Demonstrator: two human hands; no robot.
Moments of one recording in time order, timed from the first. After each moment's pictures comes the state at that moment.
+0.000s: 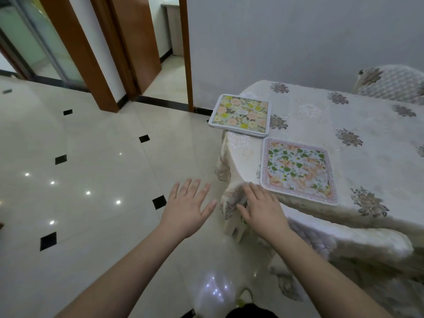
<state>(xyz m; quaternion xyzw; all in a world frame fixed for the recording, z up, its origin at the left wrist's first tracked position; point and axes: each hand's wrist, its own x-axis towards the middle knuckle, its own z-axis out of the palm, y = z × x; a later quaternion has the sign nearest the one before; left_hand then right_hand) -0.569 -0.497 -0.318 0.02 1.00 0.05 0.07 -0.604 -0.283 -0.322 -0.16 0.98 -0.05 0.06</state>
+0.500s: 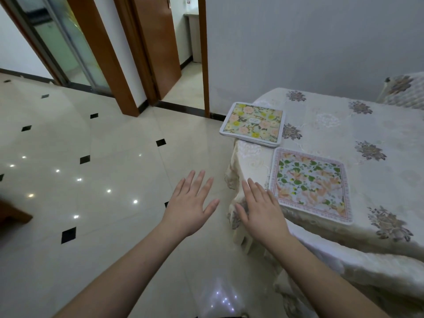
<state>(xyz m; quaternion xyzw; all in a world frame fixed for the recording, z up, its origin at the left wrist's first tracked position) -0.591 -0.490 -0.296 0.00 1.00 0.04 0.02 -0.631 -0.286 -0.316 -0.21 0.97 -0.11 -0.01</state>
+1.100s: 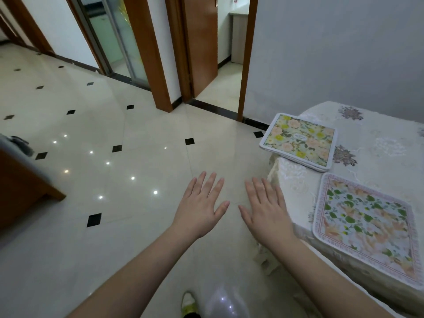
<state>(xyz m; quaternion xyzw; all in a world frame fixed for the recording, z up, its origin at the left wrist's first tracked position) -0.629 -0.582 -0.305 -0.06 1.00 0.04 0.00 -0.696 -0.400 -0.321 -0.30 0.95 -0.05 -0.07</state>
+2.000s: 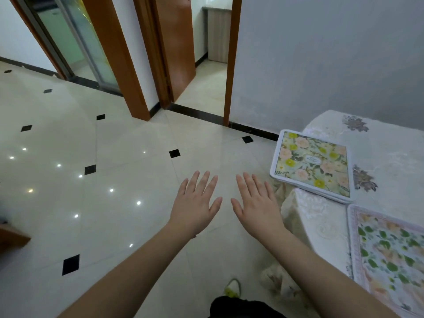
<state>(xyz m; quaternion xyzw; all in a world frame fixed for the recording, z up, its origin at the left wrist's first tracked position) -0.812 -0.732 -0.317 -0.02 1.00 0.05 0.03 -0.862 -0.556 -0.329 -0.22 0.97 -0.03 -0.05</state>
